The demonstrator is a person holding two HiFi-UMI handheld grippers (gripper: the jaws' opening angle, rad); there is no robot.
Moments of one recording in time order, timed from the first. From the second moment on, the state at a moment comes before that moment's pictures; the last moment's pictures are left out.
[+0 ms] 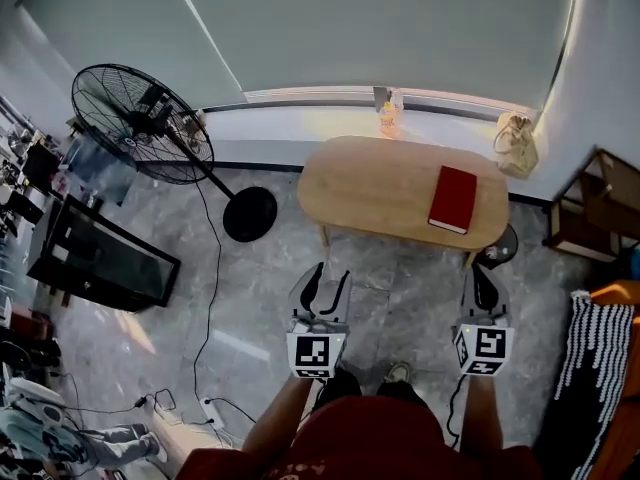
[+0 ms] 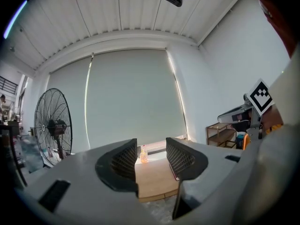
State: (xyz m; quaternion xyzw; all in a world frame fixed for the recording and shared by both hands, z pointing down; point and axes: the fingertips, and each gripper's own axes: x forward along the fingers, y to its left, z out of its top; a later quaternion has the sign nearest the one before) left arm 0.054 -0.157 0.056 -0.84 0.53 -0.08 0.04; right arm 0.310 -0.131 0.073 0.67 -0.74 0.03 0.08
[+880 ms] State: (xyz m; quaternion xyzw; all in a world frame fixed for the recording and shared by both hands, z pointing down) left arm -0.062 -0.213 0.051 -0.86 0.51 -0.04 0.05; right arm 0.184 -0.176 0.054 0.68 -0.73 0.00 0.08
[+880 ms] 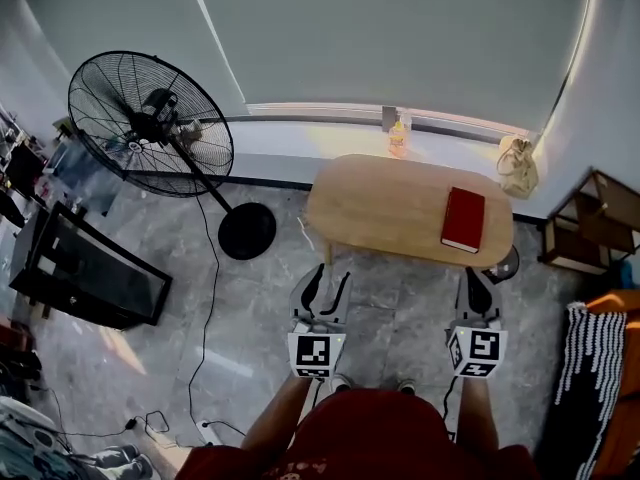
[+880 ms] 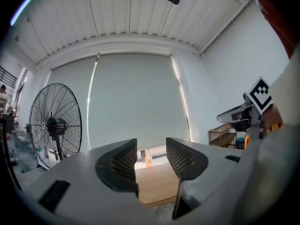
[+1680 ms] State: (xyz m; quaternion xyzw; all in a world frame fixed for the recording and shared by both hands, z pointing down) left arm -0.105 -0.230 0.107 -0.87 0.49 -0.07 0.01; right arm 0.129 -0.199 0.077 0.67 -0.74 0.00 0.05
